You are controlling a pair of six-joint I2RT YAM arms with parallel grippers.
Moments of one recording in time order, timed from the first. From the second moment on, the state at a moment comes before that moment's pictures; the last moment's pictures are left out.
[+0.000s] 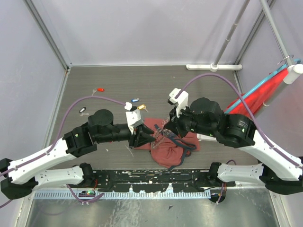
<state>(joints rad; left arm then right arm) -1.13 0.92 1.02 -0.29 0.26 -0.07 1.09 1.02 1.47 -0.95 0.07 0.19</state>
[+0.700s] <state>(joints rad) -1.14 0.94 1.03 -0.28 0.24 -0.06 1.09 1.10 1.52 -0.99 0.07 0.19</state>
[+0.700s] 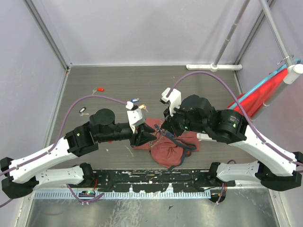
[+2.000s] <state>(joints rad) -1.15 0.89 1.03 -0.27 0.16 -0.05 1.09 1.07 1.49 -0.93 0.06 0.17</state>
